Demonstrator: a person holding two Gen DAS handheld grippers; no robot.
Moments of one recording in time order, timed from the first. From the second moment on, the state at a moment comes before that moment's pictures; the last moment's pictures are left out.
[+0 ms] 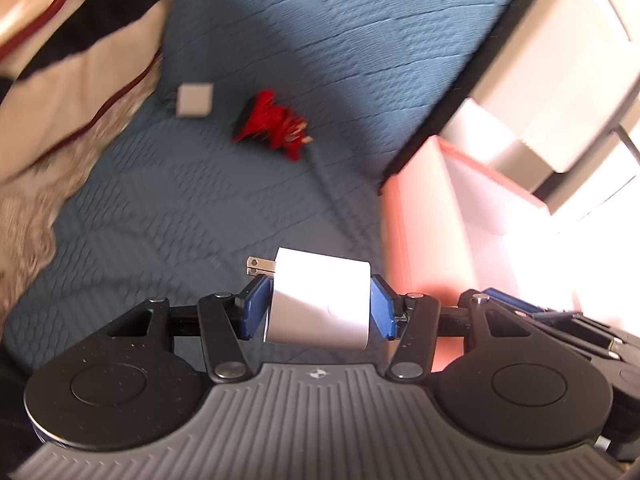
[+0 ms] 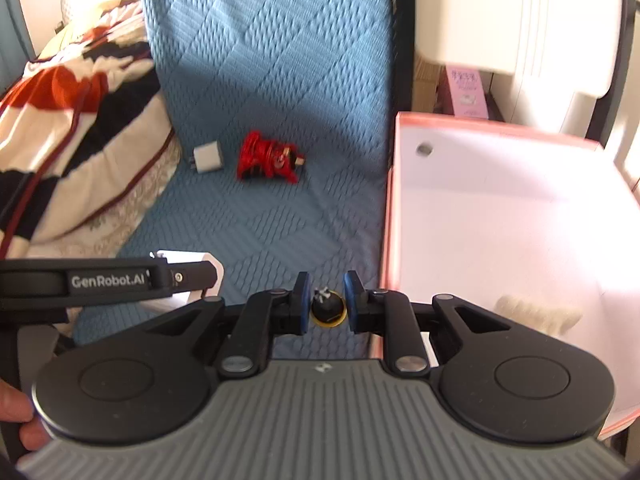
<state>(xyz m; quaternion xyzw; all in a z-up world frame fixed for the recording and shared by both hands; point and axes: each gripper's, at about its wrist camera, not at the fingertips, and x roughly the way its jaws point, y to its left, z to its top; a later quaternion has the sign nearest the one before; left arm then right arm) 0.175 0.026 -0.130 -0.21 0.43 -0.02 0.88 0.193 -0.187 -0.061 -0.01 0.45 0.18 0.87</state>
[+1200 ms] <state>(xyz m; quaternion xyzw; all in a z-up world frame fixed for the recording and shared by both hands) 0.200 -0.141 -0.067 -0.17 0.42 -0.10 0.89 0.220 -0.337 -0.008 0.04 0.43 0.12 0.89</state>
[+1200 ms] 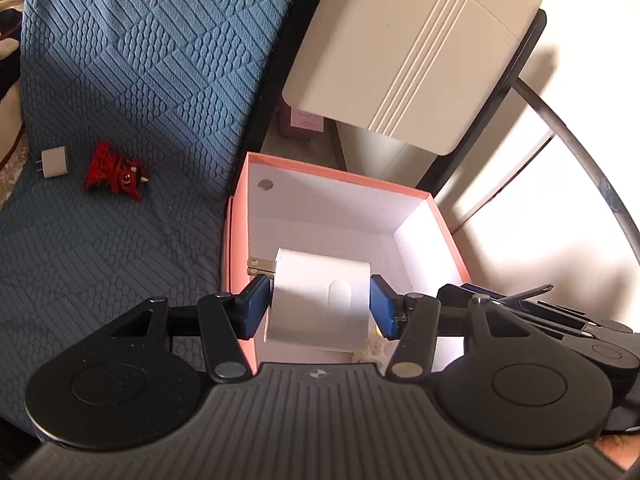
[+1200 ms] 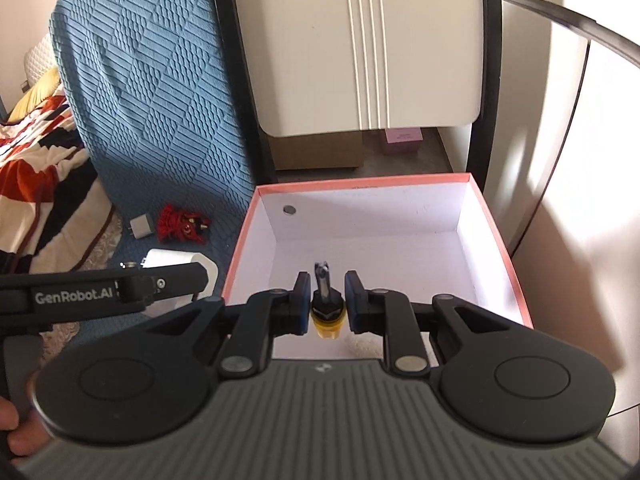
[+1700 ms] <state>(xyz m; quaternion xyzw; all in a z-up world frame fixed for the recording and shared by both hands) 0.211 -0.174 -0.113 -0.13 0.47 -0.10 0.87 0.203 -0.369 -0.076 0.04 0.49 0.09 0.86</state>
